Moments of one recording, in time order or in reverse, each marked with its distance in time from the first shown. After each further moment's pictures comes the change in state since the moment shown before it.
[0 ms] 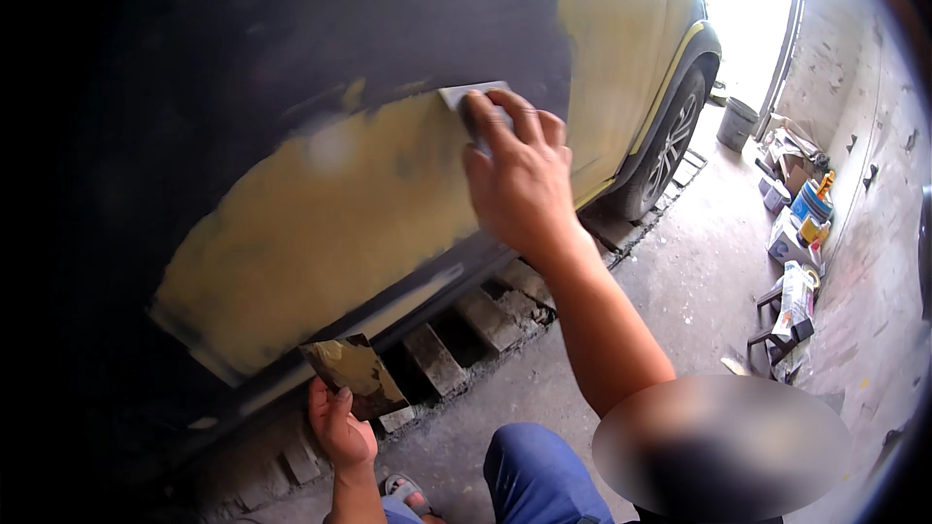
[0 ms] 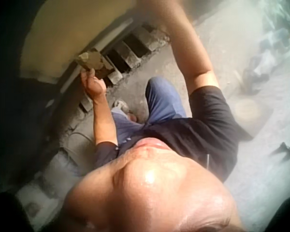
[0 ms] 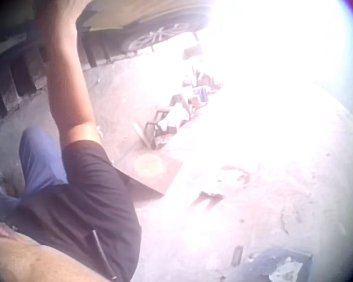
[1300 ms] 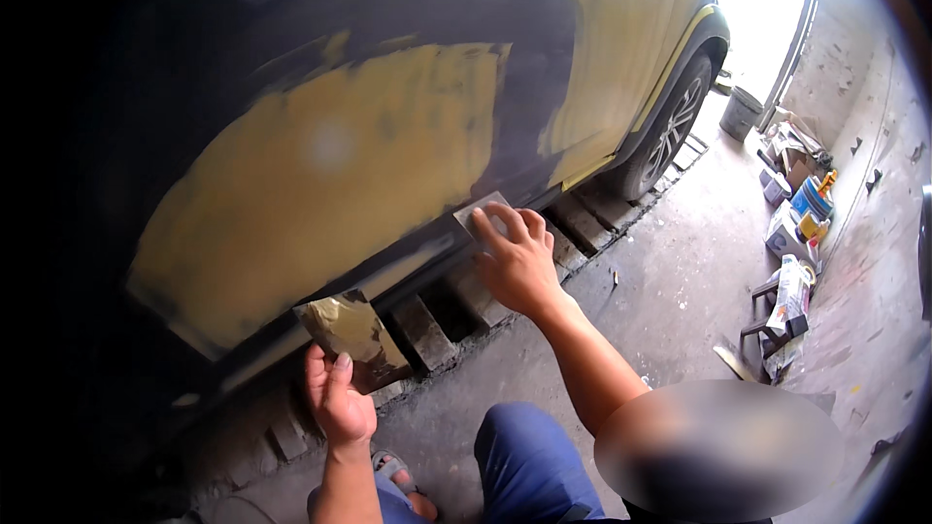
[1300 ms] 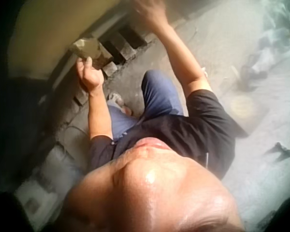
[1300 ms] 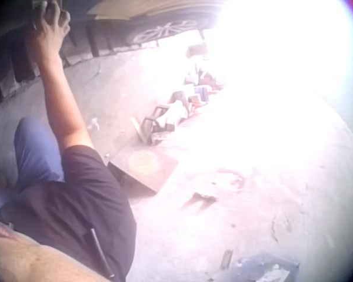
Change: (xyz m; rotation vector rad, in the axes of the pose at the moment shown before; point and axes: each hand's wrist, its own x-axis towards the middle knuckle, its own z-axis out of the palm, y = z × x) left_hand 0.000 -0.017 0.022 -0.044 -0.002 -0.044; right_hand -0.143 0.054 0.044 -0.004 -0.339 0.033
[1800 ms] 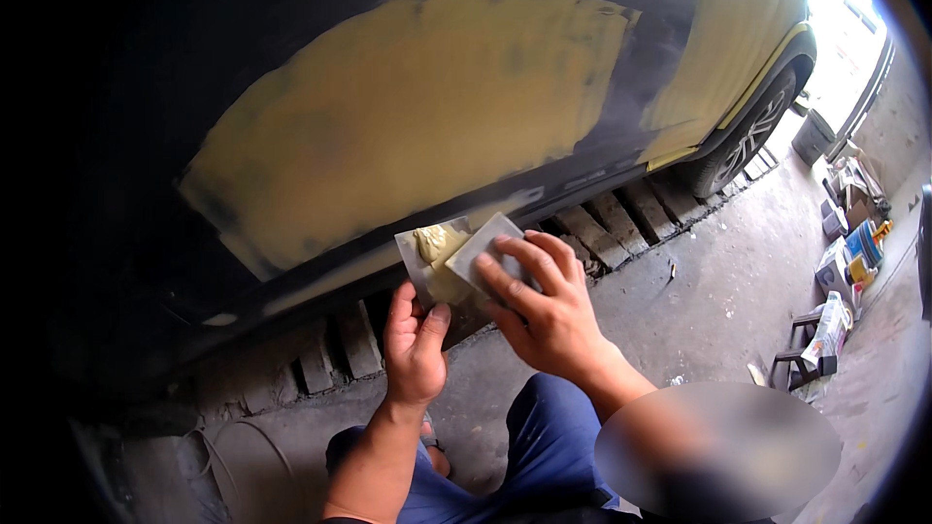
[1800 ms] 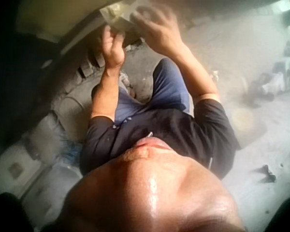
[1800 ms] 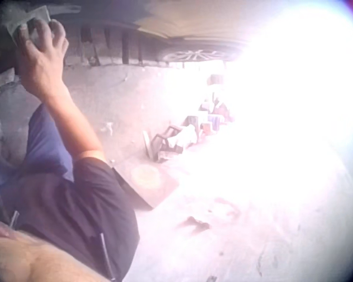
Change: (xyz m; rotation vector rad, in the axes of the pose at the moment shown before) left_hand -0.020 0.009 0.015 0.168 -0.070 -0.027; right_hand -0.041 -0.107 -0.039 0.354 -0.067 -0.304
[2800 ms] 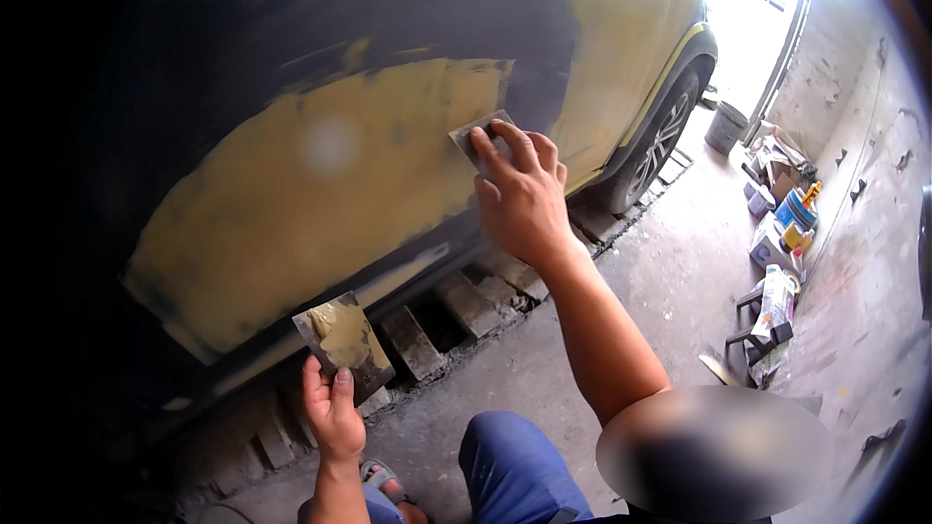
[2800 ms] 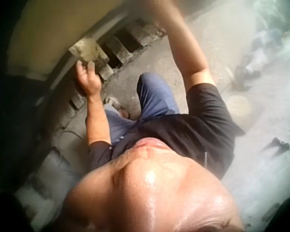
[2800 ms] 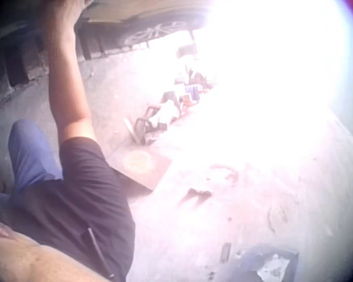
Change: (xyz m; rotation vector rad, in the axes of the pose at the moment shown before) left_hand 0.007 -0.006 -0.027 0.104 0.019 0.073; right_hand 0.092 0.110 -0.059 -0.495 0.245 0.164
